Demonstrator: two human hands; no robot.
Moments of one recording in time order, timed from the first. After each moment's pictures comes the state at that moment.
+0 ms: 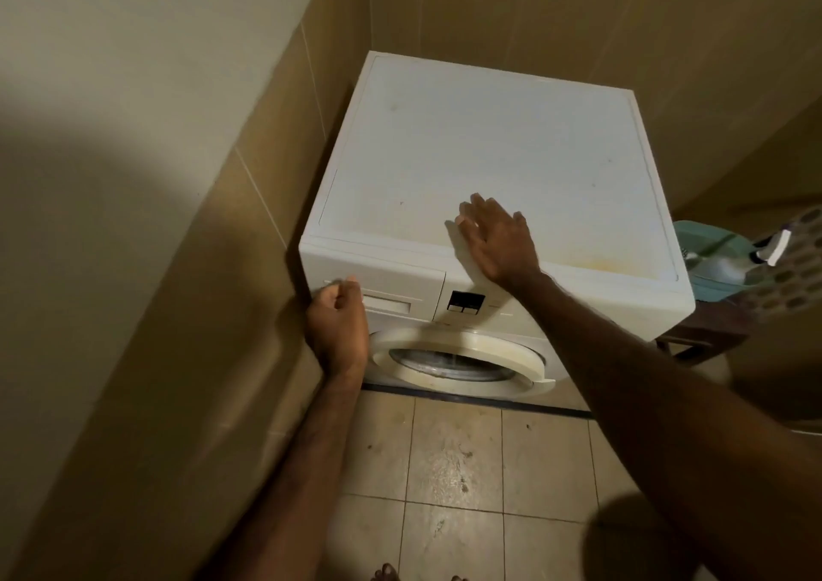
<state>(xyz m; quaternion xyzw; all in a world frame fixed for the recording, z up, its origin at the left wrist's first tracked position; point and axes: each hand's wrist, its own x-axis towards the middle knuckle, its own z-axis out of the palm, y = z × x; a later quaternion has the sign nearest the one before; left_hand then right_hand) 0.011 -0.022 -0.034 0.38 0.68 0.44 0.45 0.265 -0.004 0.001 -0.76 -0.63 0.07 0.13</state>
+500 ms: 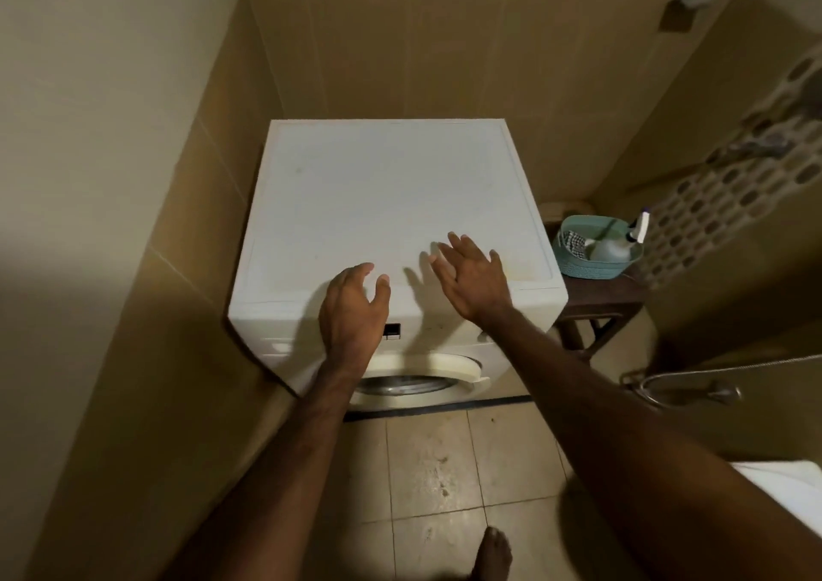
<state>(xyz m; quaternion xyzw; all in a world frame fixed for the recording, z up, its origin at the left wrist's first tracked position) 0.130 -0.035 0.069 0.74 0.54 0.30 0.27 0.325 -0.093 0.065 -0.83 -0.53 0.11 0.14</state>
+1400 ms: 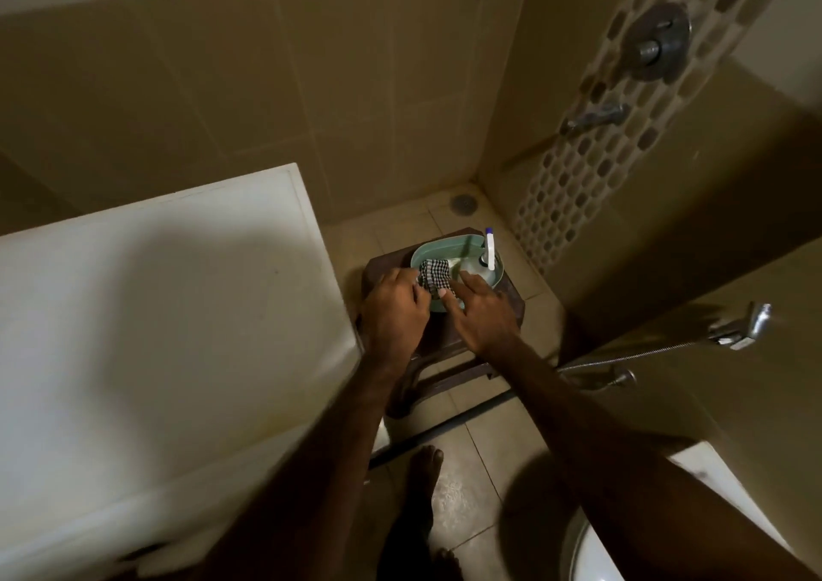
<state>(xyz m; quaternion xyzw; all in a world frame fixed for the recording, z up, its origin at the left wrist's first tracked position) 0.574 -0.074 0.032 0.89 0.35 0.19 0.22 0.680 -0.189 0.004 -0.91 -0.34 0.15 0.18</state>
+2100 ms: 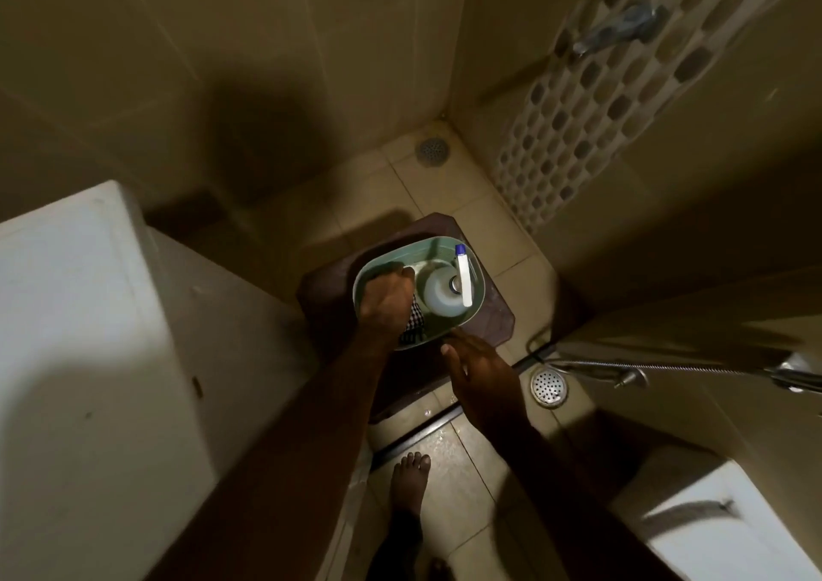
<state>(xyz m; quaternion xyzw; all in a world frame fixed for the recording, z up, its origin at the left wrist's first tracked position) 0.792 -0.001 -0.170 0.96 0.18 -0.18 0.08 0.767 -0.209 -0.141 -0.92 -0.26 0.20 0.22</state>
